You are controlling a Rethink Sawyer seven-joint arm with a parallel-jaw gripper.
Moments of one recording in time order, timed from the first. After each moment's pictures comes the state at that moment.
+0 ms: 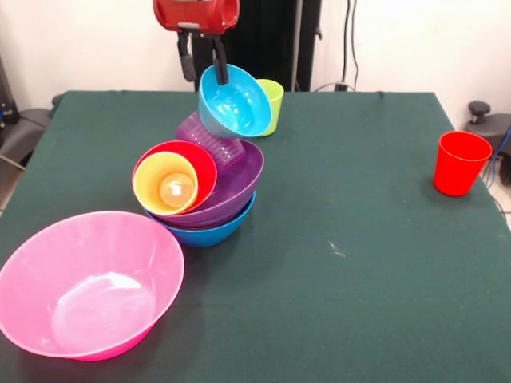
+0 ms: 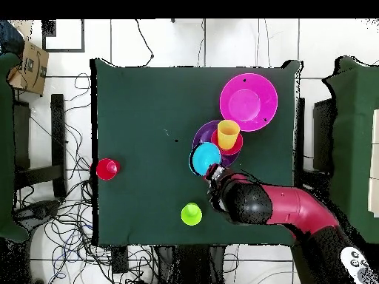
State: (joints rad) arm -0.89 -0.92 0.55 2.10 -0.36 0.41 2.20
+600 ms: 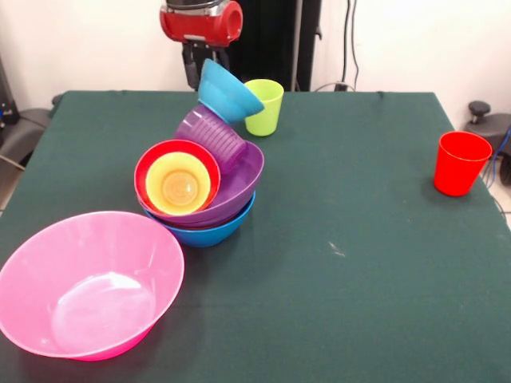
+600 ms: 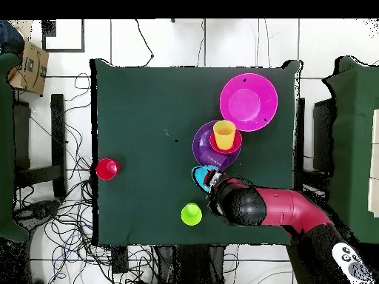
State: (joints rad) arm -0.86 -0.88 0.50 2.09 -0.41 0.41 2.20
